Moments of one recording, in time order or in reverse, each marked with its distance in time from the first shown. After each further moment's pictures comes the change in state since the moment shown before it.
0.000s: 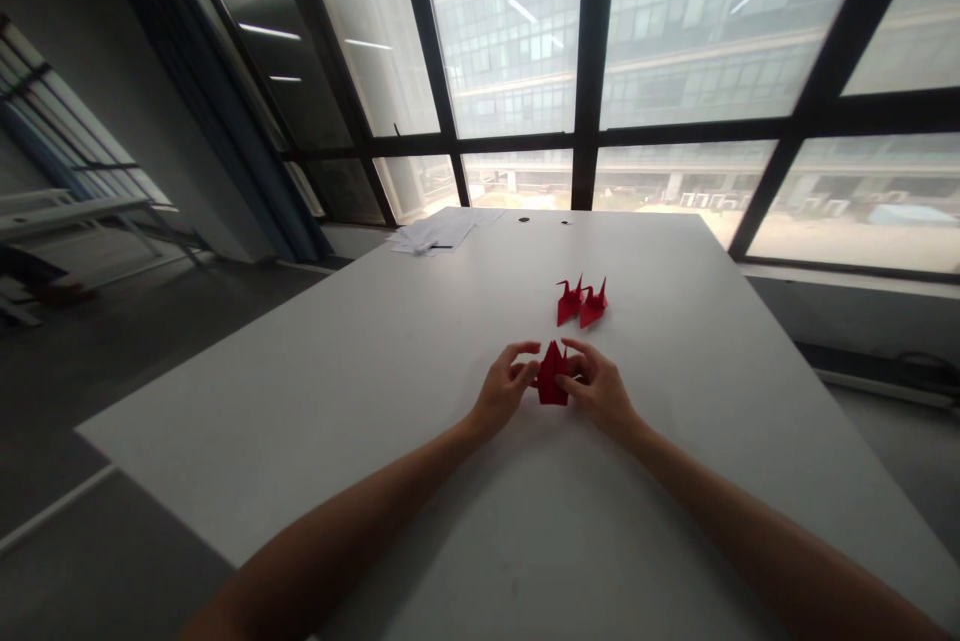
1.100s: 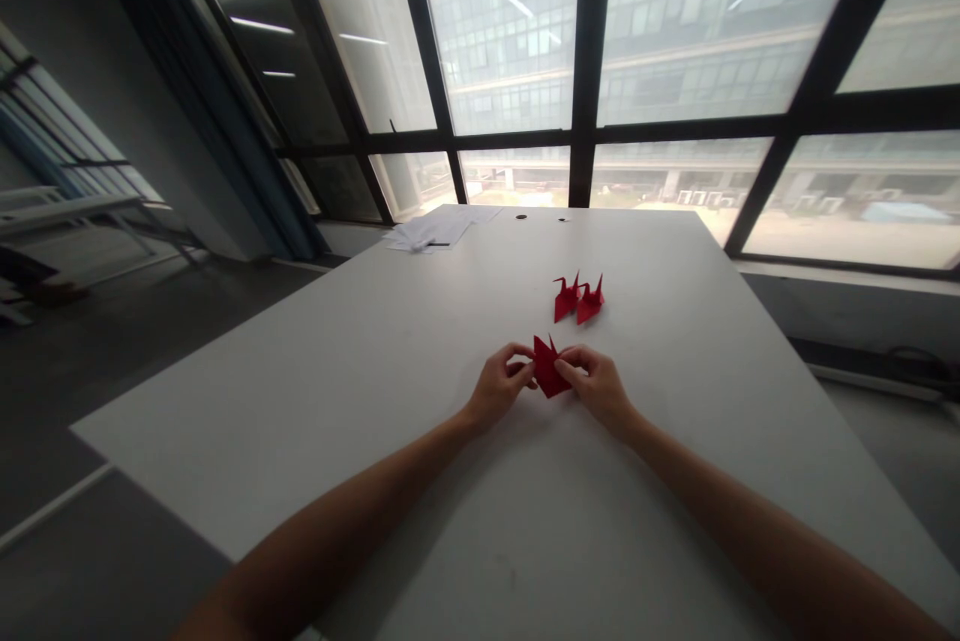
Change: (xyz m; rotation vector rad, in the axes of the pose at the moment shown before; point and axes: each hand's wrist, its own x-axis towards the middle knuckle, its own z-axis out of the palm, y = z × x) left_hand 0.001 0.003 -0.002 -0.026 -0.033 -0.071; right_hand 0.003 0.001 -0.004 -0.078 0.069 -0.017
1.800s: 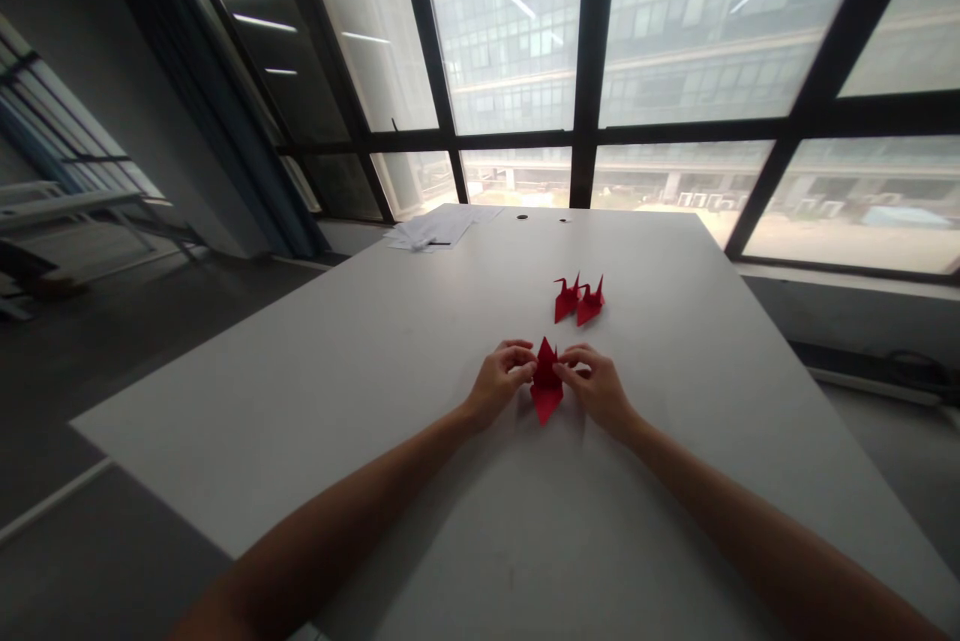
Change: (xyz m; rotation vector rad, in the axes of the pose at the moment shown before) left_hand 0.004 0.002 -0.004 0.080 0.054 0.006; right_hand 0.000 -0.001 -0.001 -0.102 -0.001 -0.030
